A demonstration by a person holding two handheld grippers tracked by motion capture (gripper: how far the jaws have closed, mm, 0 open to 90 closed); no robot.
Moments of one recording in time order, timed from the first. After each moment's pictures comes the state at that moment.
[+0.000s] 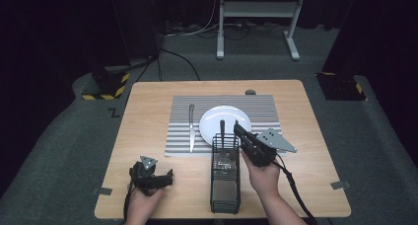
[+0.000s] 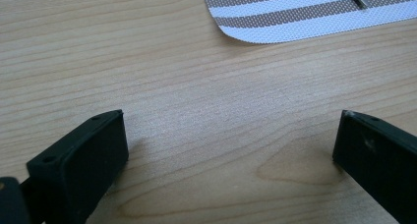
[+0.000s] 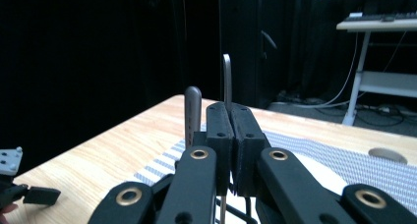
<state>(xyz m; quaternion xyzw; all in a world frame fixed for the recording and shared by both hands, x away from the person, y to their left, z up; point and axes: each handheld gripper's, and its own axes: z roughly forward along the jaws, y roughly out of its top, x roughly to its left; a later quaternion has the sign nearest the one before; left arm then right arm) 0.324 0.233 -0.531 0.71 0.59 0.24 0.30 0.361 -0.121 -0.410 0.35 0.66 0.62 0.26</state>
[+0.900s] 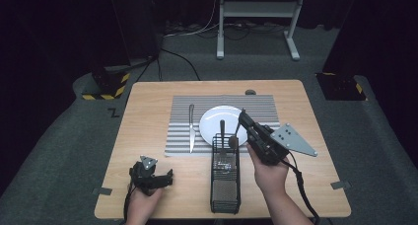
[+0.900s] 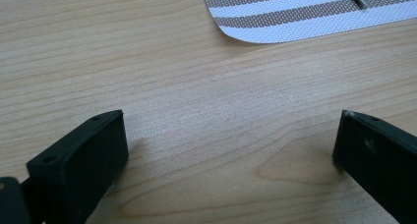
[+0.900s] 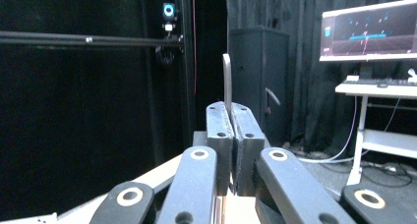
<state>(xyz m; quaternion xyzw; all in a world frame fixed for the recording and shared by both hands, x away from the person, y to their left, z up) 0.324 0.233 -0.531 0.71 0.59 0.24 0.30 0.334 -0.129 -0.344 0.30 0.60 0.68 0.30</state>
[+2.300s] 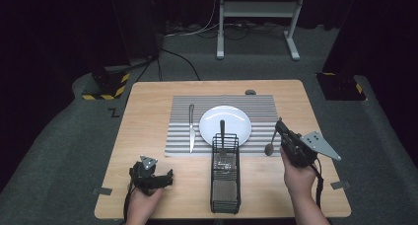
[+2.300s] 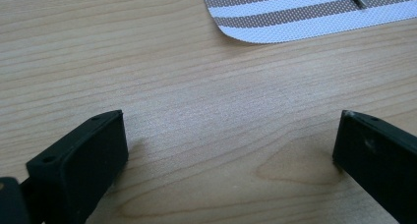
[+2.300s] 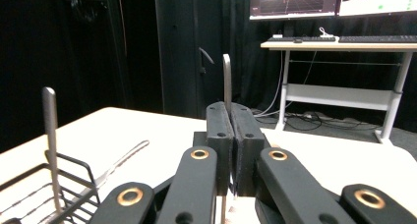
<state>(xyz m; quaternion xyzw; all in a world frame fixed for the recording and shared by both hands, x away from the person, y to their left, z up) 0.324 0.233 -0.531 0.71 0.58 0.24 0.30 0.364 -0.217 -0.416 0.40 0.61 0.59 0.35</state>
